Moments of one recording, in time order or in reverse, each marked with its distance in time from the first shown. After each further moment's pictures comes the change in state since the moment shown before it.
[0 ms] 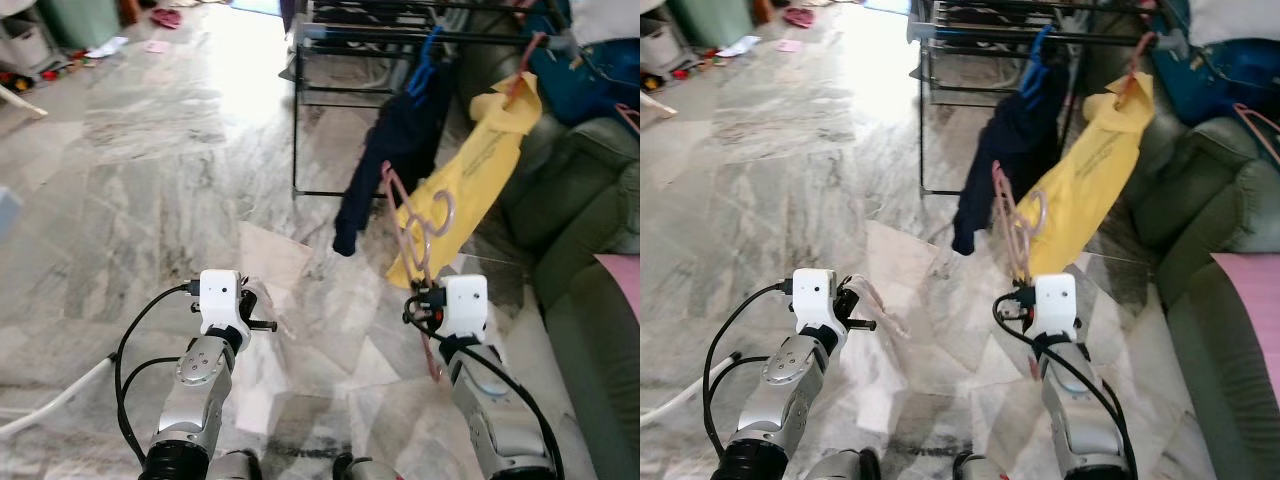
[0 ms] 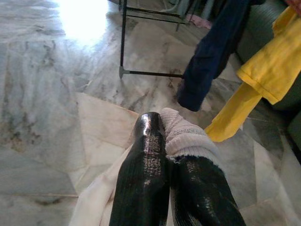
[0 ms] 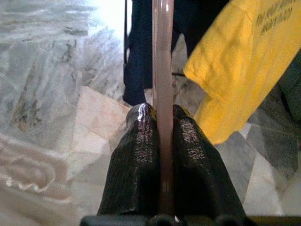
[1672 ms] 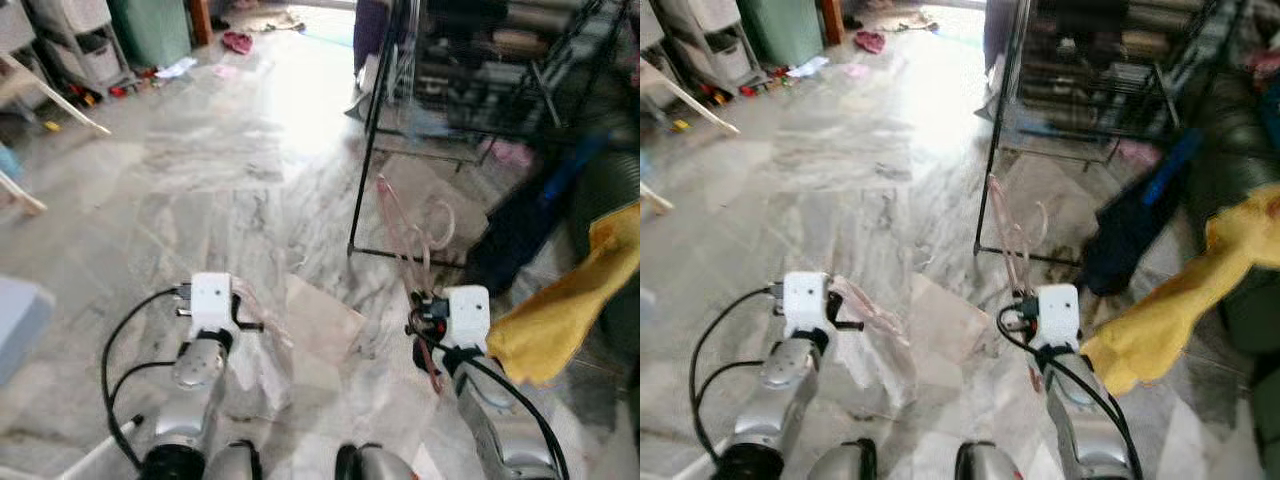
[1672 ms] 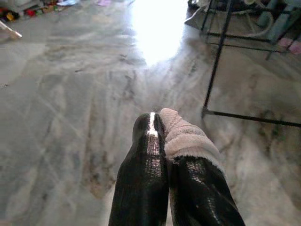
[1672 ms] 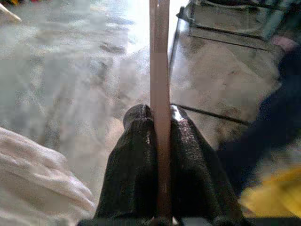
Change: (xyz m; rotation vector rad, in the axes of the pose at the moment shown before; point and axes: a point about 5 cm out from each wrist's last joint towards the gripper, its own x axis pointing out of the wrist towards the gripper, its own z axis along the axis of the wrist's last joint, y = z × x) left arm -0.002 0.005 -0.003 0.072 0.005 0.135; right arm -0.007 -0.006 -0.012 -0.007 0.034 0.010
